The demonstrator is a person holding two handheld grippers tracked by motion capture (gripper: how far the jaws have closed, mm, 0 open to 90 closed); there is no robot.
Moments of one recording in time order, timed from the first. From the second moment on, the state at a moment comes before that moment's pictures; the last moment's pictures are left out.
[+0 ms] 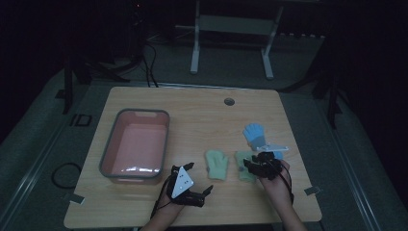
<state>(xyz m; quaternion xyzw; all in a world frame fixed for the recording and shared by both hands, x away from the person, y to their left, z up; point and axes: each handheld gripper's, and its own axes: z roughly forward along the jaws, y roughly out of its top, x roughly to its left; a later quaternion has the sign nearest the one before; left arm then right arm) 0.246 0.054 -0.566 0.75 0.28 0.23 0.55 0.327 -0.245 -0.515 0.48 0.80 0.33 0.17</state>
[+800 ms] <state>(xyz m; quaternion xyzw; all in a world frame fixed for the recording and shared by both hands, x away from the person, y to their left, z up) 0.246 0.056 -0.566 0.75 0.28 0.23 0.56 0.330 -0.247 -0.536 0.43 0.83 0.30 0.18</state>
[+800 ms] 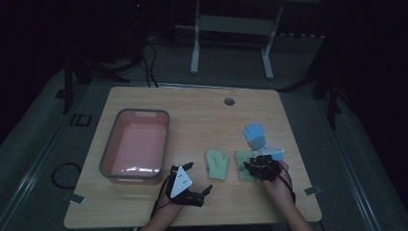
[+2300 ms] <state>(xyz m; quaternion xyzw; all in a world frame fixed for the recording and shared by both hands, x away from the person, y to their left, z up) 0.246 0.054 -0.566 0.75 0.28 0.23 0.55 0.309 -0.136 -0.490 0.44 0.79 0.36 0.22</state>
